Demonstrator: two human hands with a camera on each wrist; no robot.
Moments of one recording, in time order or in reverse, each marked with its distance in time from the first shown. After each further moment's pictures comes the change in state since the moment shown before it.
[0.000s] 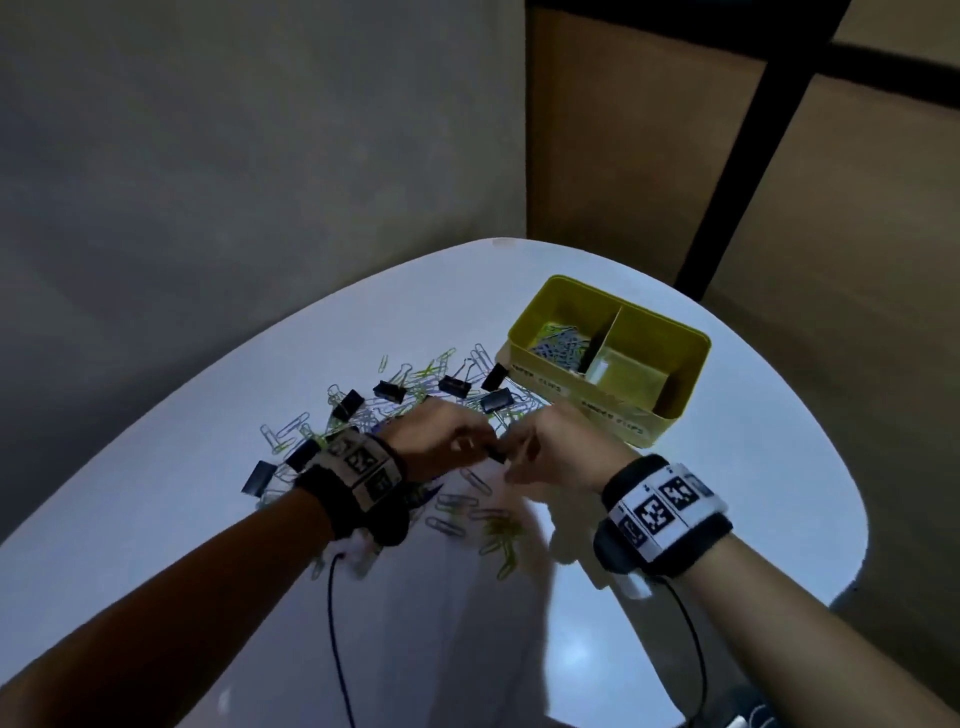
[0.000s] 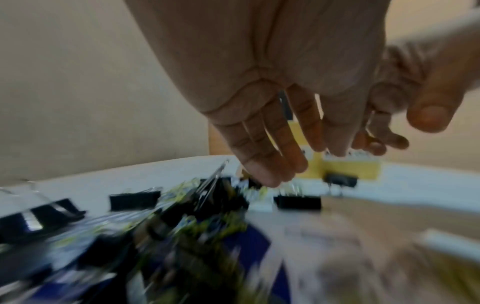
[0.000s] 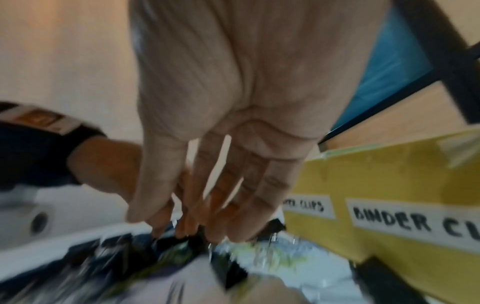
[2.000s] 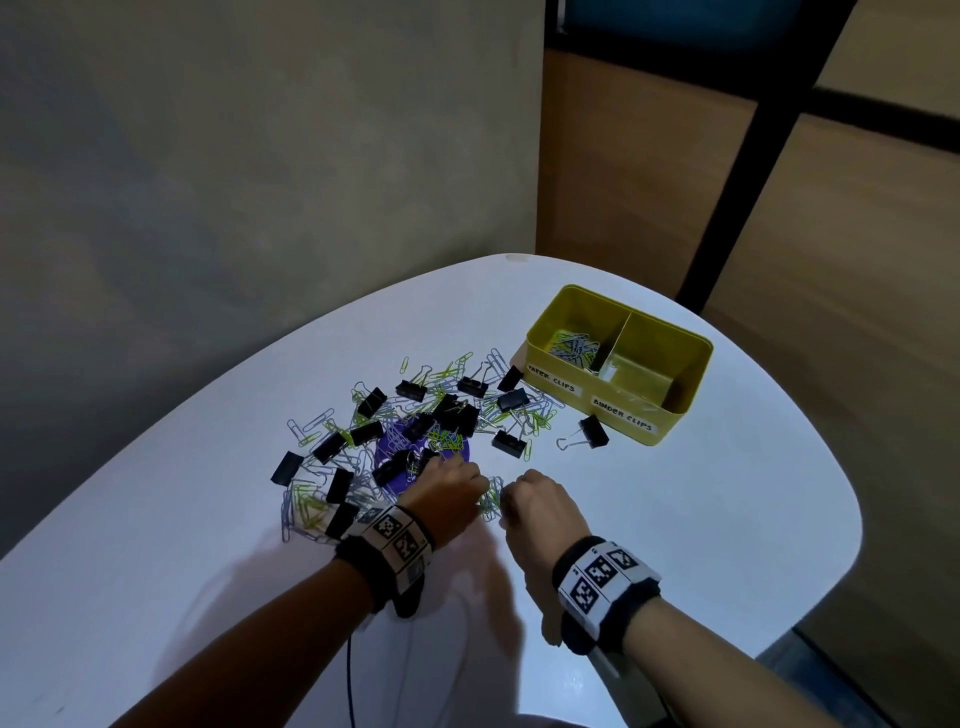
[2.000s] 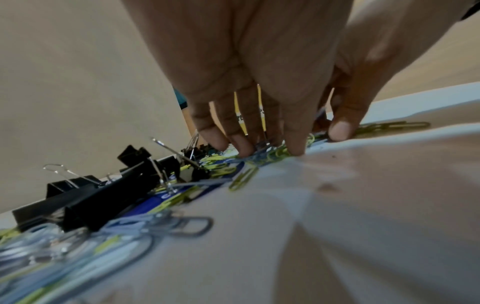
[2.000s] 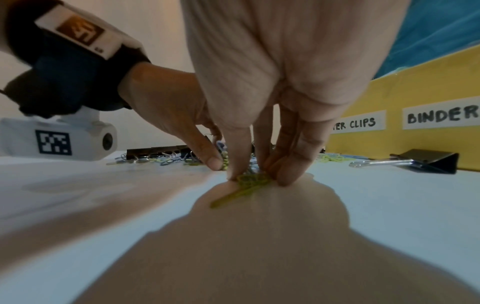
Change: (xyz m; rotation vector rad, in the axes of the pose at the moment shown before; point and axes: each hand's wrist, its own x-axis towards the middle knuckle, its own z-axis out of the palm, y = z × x) left_hand -0.049 -0.009 0.071 0.601 -0.005 -0.049; right_hand -0.011 -0.023 0.113 -0.157 0.161 0.192
